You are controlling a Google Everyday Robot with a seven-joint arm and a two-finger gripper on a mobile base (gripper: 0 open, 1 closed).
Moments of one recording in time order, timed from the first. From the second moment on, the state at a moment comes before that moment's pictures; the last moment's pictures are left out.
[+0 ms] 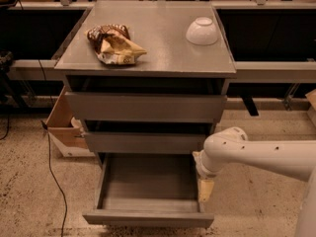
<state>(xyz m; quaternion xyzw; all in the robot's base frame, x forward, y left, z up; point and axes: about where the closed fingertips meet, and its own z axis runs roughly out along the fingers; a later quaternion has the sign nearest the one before) 0.524 -0.167 0.464 -0.70 0.71 0.02 0.10</state>
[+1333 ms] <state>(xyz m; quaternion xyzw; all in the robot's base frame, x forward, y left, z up) 0.501 -0.134 0.276 -0.71 0.69 0.06 0.13</state>
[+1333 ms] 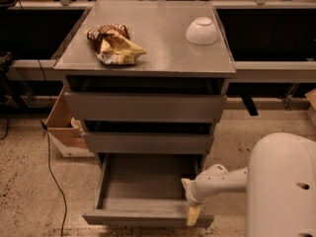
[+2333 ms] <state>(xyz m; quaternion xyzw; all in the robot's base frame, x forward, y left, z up) 0.521 -0.137 0.208 -0.70 0.70 0.05 0.14</state>
